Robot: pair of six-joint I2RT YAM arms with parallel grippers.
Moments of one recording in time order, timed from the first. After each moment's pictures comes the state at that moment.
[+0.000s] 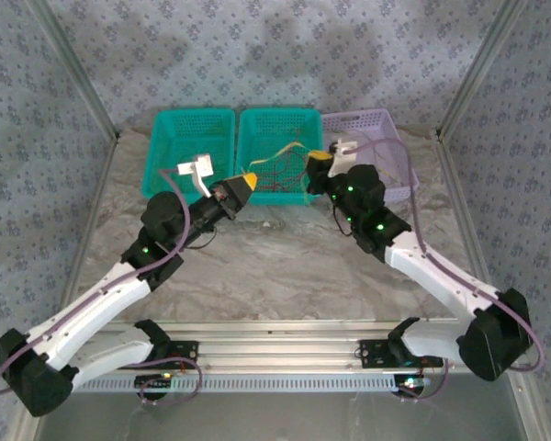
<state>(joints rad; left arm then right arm) -0.72 0.95 0.85 0.22 0.13 -0.83 0.58 1.20 0.96 0.19 0.15 0.28</state>
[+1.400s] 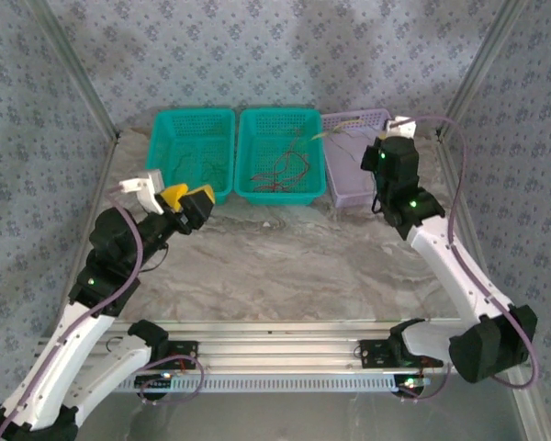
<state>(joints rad) -0.49 0.68 0.87 -0.25 0.09 -0.56 0.33 1.24 1.18 -0.19 0.48 0.17</state>
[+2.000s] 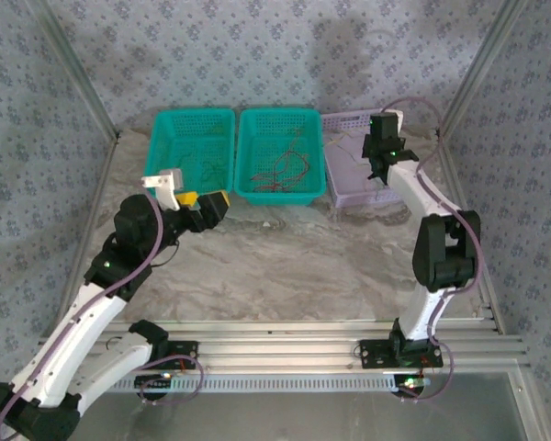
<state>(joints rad) -0.49 0.78 0.87 -0.32 0.11 -0.58 0.15 1.82 1.50 -0.30 0.40 0.19</state>
